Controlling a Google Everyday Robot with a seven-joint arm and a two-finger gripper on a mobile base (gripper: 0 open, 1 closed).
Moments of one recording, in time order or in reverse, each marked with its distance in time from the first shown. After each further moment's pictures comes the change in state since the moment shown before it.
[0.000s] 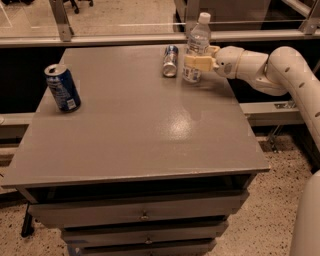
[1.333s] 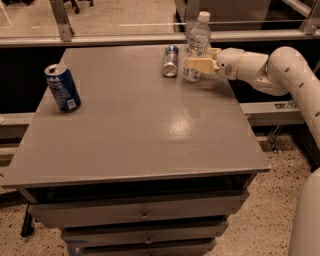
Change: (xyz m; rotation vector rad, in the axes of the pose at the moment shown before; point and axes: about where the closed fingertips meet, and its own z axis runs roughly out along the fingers) arm 0.002 -0.001 -0.001 0.001 0.019 0.016
